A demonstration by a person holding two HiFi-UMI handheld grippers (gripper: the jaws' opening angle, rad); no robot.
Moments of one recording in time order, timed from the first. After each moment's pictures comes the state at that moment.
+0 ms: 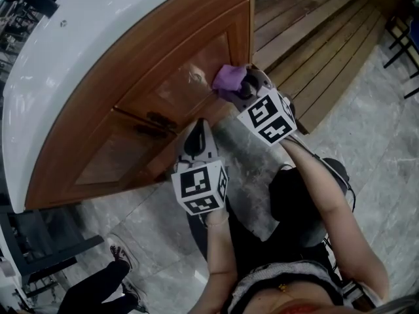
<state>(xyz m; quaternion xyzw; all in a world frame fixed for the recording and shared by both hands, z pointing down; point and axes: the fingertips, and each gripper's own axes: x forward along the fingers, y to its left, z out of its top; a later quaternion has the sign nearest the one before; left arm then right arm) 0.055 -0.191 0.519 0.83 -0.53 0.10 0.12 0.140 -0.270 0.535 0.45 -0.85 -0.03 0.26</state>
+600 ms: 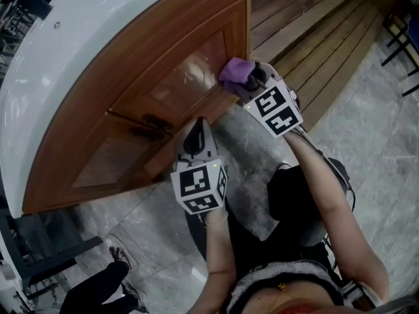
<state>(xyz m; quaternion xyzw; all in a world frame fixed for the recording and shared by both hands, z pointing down) 0.062 -0.195 0.524 0.83 -0.53 0.11 0.12 0.172 -0.282 0.537 0.48 -0.84 -0.01 0.26</state>
